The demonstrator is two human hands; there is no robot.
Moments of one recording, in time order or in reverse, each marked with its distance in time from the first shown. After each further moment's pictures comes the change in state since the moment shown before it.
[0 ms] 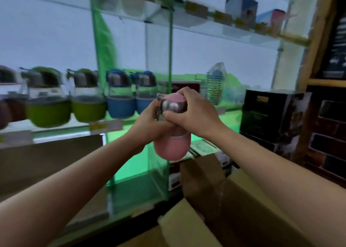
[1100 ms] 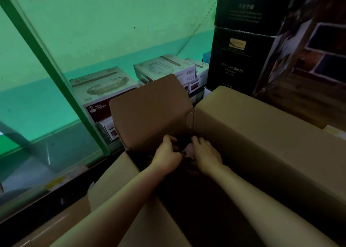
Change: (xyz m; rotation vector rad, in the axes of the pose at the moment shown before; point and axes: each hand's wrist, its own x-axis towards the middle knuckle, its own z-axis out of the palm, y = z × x) left_hand -0.009 -0.304 0.265 0.285 -0.352 -0.746; right_hand -0.202 0.351 0.206 -0.234 -0.764 0.629
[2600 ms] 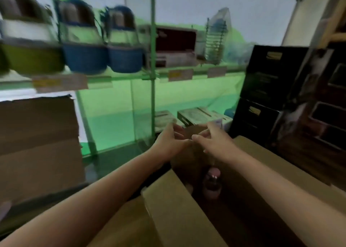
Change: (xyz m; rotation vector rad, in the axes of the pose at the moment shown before) left_hand -0.152 0.071 -0.160 -0.232 0.189 0.316; right_hand -0.128 -0.150 -0.169 0.496 0.212 -0.230
